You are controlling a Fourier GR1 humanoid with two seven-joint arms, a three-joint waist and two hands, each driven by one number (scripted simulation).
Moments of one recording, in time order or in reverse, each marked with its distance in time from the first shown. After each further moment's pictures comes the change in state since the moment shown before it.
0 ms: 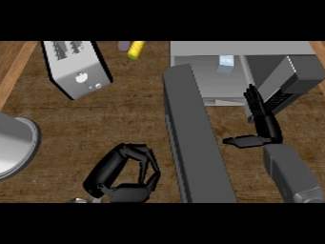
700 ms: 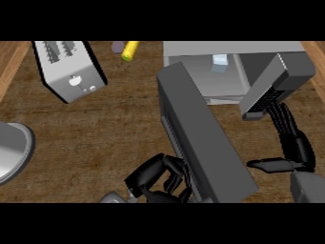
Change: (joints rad) left arm -0.165 -0.007 -0.256 0.328 0.042 0.103 -0.062; right arm 0.369 -0.047 0.057 -0.552 -0.091 0.121 0.140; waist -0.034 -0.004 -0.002
